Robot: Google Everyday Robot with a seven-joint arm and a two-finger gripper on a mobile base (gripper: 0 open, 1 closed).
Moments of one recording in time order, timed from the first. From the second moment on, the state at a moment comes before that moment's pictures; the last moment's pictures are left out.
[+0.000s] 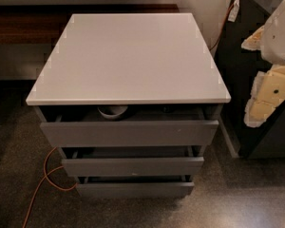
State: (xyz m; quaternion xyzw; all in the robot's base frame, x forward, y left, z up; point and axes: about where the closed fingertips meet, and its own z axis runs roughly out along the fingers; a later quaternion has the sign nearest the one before) arm 0.438 -0.217 0.976 -0.60 0.78 -0.03 0.16
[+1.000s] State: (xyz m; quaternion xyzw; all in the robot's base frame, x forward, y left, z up) arm 0.425 -0.173 0.941 -0.64 0.75 0.04 0.17
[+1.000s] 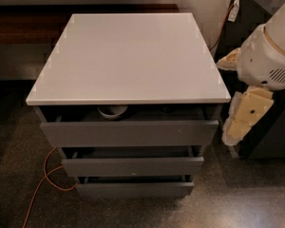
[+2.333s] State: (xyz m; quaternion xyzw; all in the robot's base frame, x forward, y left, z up) arm 0.408 -0.081 0.811 -0.68 0.70 0.10 0.22
